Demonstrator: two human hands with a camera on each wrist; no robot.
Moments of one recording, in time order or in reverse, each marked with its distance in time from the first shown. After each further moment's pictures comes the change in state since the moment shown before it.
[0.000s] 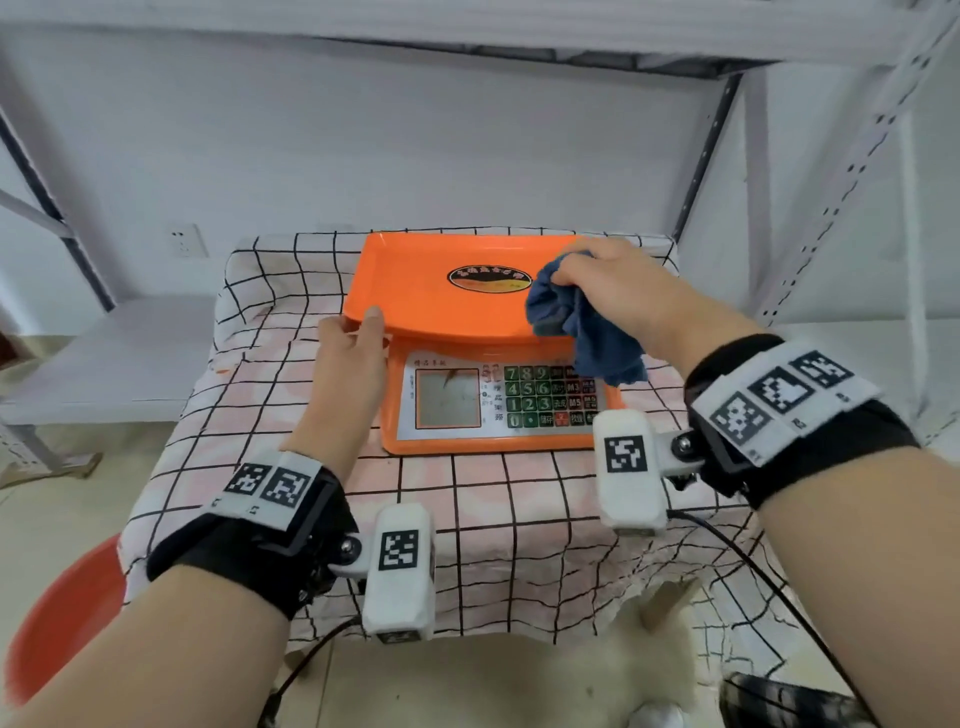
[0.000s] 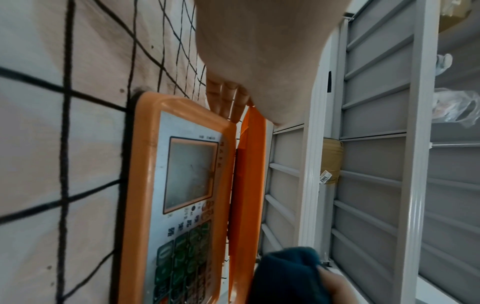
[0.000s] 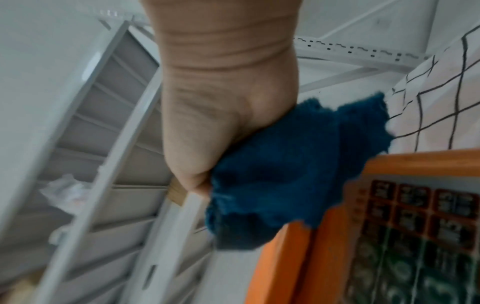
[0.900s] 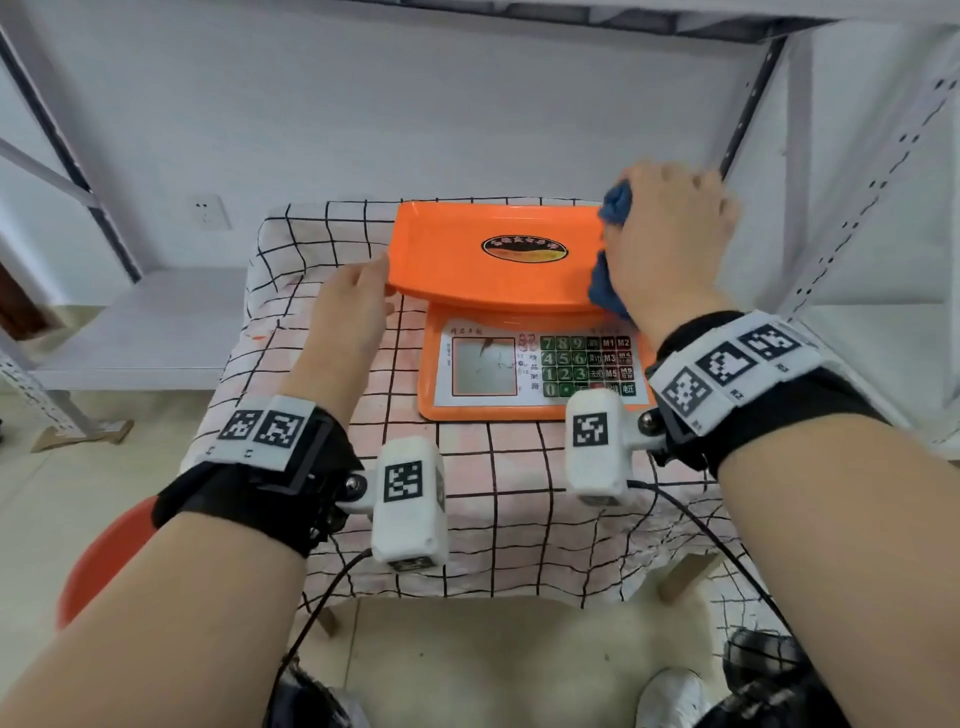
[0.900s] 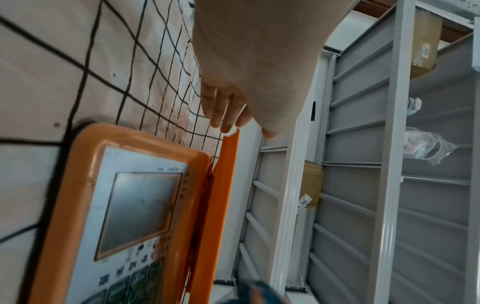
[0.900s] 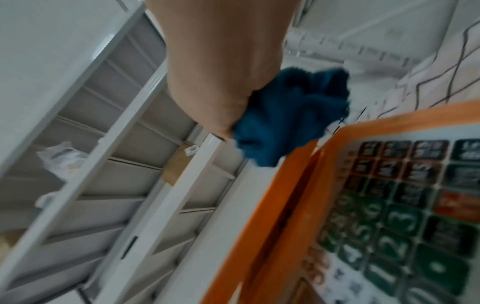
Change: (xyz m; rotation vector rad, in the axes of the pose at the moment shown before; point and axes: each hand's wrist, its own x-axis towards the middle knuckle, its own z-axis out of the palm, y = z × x) left_hand 0.004 0.020 -0.031 0.025 -0.028 0.012; right_hand 0.010 0.005 0.025 -0.757 0.541 -0.113
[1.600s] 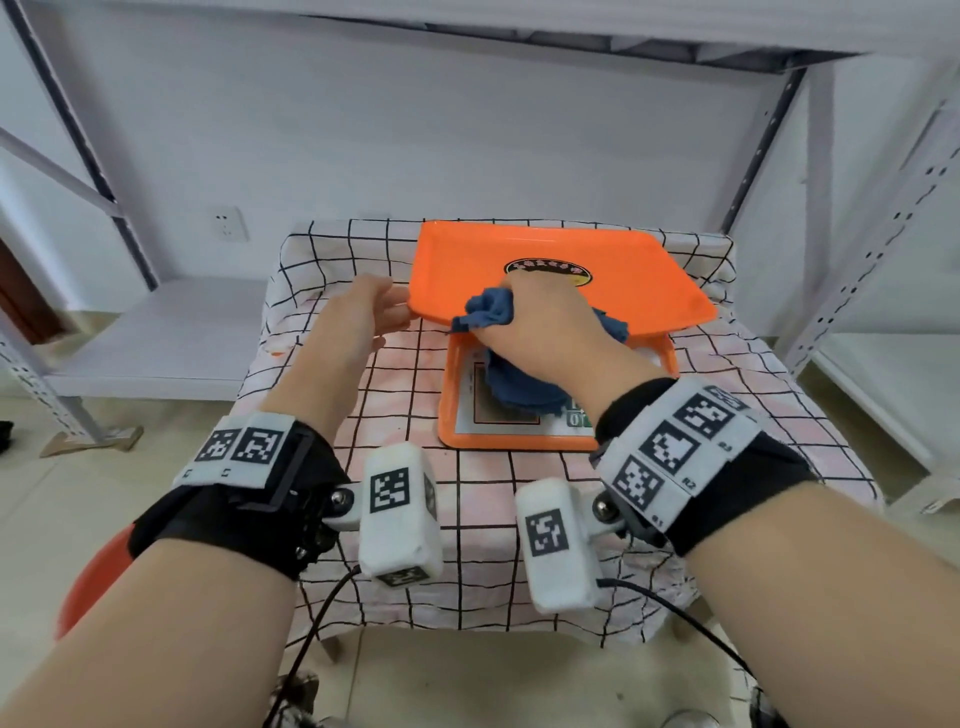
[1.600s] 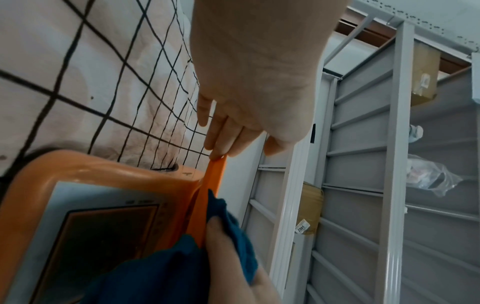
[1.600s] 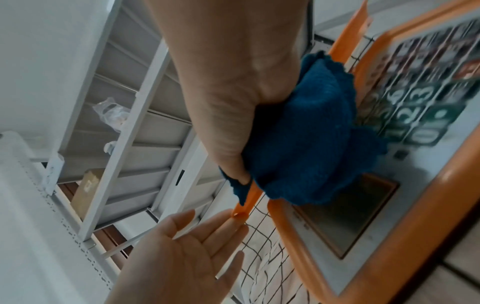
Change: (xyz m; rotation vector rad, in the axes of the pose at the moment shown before) left_hand 0.011 0.000 -0.023 -0.085 -0.129 -0.079; right_hand -0.027 -0.080 0.023 0.396 -0.521 -0.270
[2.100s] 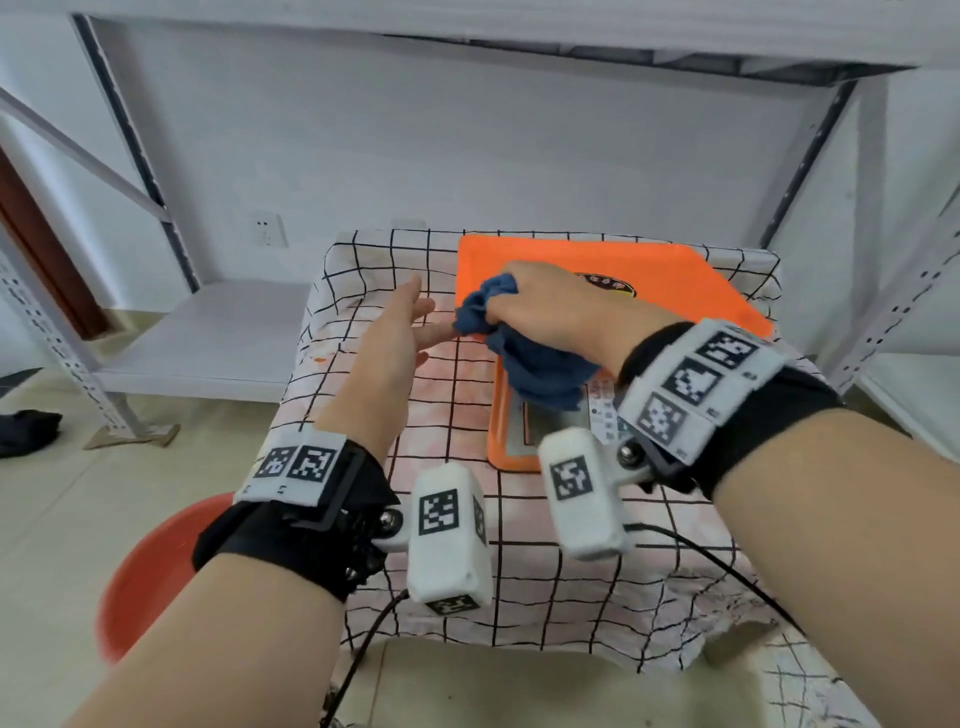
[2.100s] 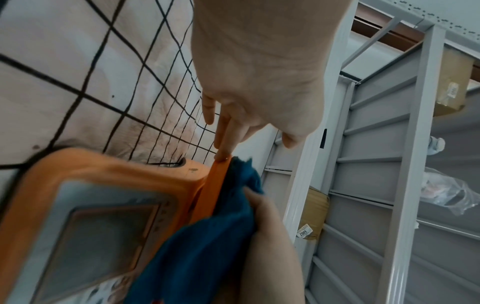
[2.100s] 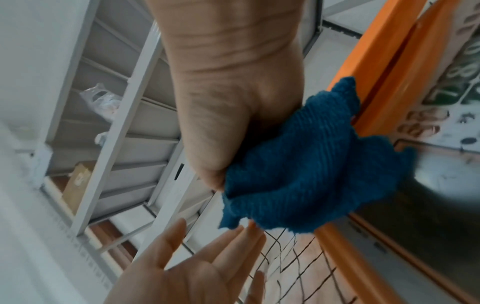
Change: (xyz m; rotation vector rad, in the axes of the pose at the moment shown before) left_hand -0.003 -0.003 -0.002 -0.228 0.045 -0.061; right_hand 0.024 -0.035 -0.016 0.126 -0.230 -0.028
